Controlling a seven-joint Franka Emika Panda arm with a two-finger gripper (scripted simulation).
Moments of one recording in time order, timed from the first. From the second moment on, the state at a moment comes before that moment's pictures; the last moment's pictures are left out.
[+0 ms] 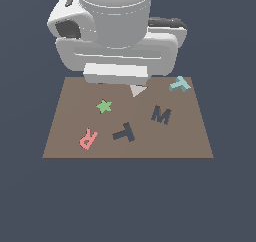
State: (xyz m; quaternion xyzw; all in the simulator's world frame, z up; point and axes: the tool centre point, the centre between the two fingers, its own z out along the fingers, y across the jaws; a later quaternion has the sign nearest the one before) arm 0.001 -0.017 0.174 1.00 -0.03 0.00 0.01
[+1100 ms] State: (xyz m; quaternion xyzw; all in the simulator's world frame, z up) arm -0.059 0.123 0.090 0.99 0.13 0.00 0.00
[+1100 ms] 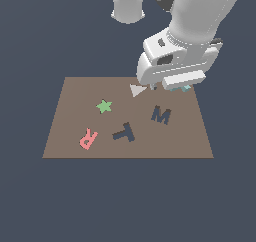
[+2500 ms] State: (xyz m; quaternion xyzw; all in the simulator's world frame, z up) arm -0.100 0.180 0.031 0.98 0.19 0.00 0.00
